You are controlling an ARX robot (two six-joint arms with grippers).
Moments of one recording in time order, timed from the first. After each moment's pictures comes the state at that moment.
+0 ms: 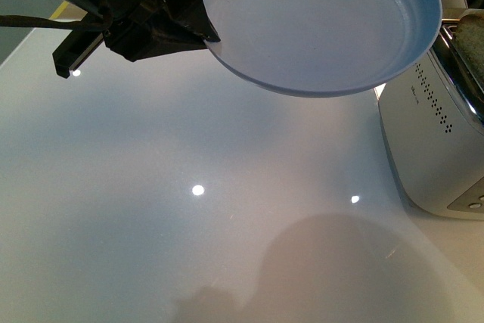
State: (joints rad) left arm -0.40 1.76 1.08 -0.13 0.32 -0.78; right arm 0.00 1.12 0.09 1.01 0.00 0.01
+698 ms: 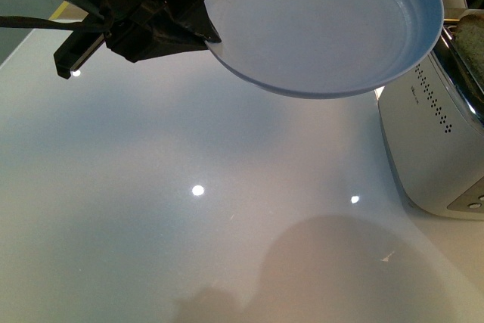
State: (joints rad) left arm -0.40 1.76 1.08 -0.13 0.32 -0.78; right arm 0.00 0.60 0.02 0.59 0.00 0.01
